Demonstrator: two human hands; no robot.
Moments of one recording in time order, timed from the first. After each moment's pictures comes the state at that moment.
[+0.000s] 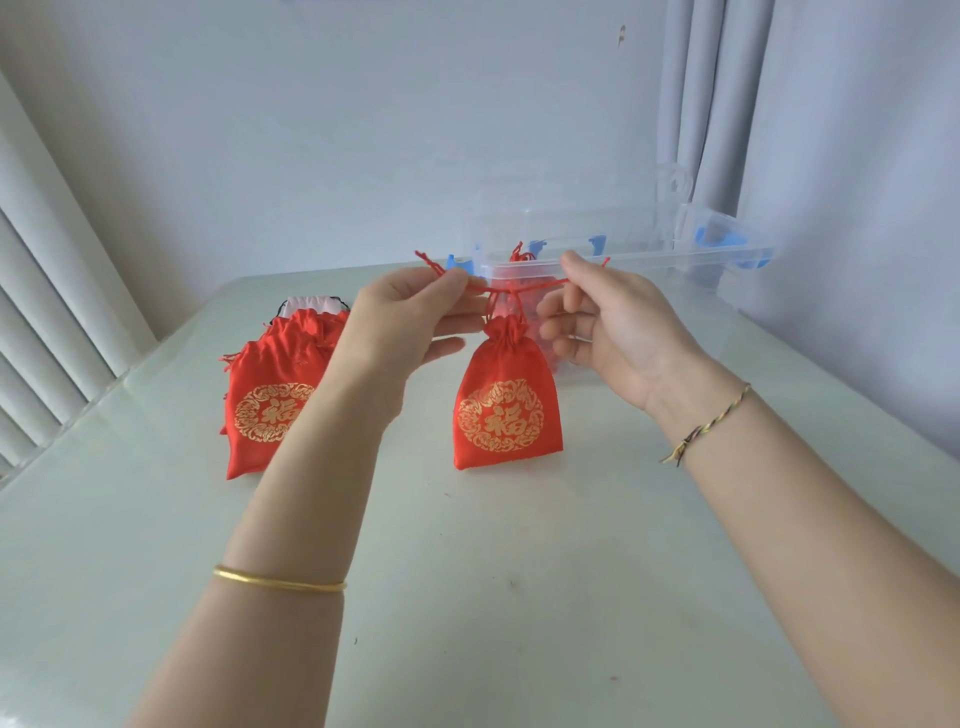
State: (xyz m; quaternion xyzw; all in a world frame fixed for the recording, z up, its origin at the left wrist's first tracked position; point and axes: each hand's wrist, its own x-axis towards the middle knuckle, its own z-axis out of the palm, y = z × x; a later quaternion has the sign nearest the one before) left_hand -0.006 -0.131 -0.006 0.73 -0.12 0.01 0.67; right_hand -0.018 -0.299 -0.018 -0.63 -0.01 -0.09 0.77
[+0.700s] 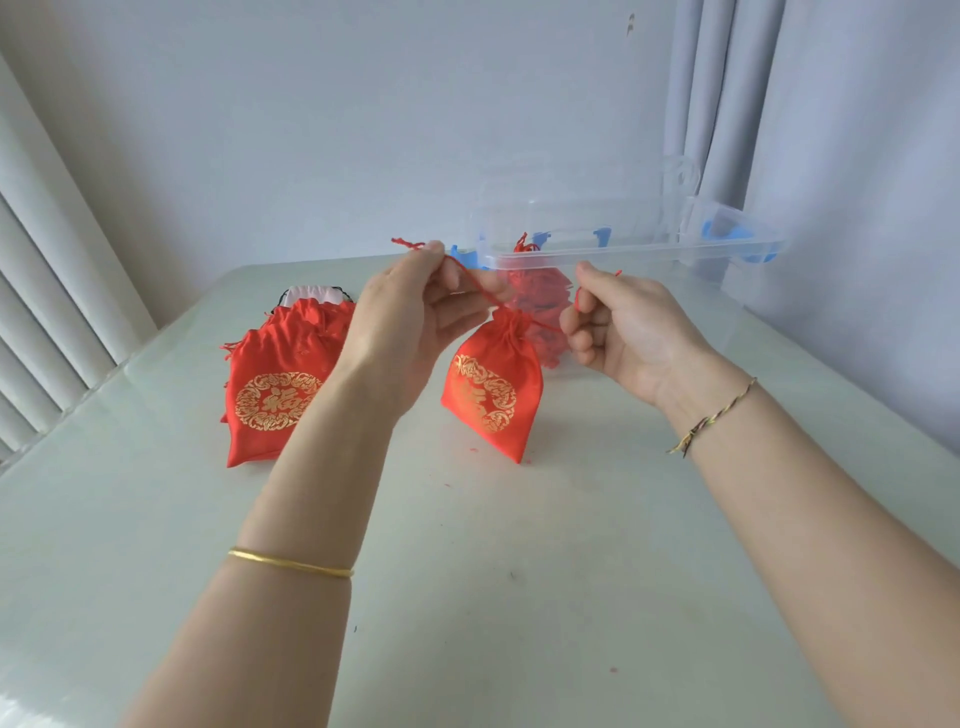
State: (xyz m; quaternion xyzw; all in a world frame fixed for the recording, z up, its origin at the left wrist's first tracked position) left_hand 0.000 -0.134 -0.009 0.59 -0.15 -0.05 0.79; right_hand -0.017 -0.306 -0.023 -0.62 0.04 -0.07 0.78
